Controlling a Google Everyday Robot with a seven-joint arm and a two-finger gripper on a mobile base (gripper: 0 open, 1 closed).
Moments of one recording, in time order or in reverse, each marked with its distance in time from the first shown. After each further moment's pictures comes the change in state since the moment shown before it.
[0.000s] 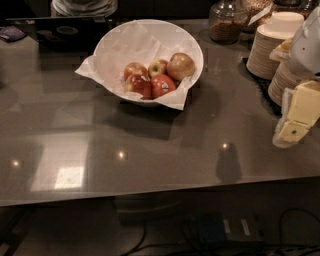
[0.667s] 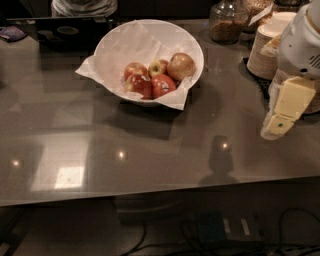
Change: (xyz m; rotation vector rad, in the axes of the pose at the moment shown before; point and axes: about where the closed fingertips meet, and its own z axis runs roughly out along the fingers) arm -0.014 -0.015 0.009 0.023 -0.020 -0.016
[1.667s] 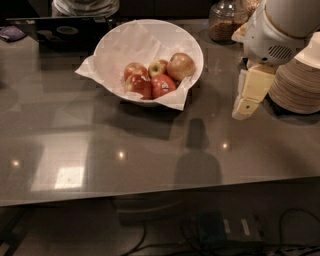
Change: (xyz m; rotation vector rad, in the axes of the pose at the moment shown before) arm -0.048 -0.044 0.027 0.069 -0.059 -0.106
